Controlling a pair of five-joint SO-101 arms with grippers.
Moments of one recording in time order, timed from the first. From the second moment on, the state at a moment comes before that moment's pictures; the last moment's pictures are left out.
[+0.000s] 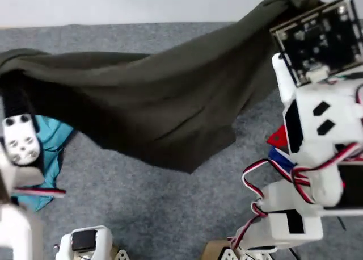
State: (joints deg) left arm -14.0 -58.4 -3.9 67.3 -10.8; right arm -3.7 0.9 -89.7 100.7 33.0
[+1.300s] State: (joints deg) left arm -11.9 0.7 9.0 31.0 -10.0; right arm -10.4 21.1 -28.4 71.3 33.2
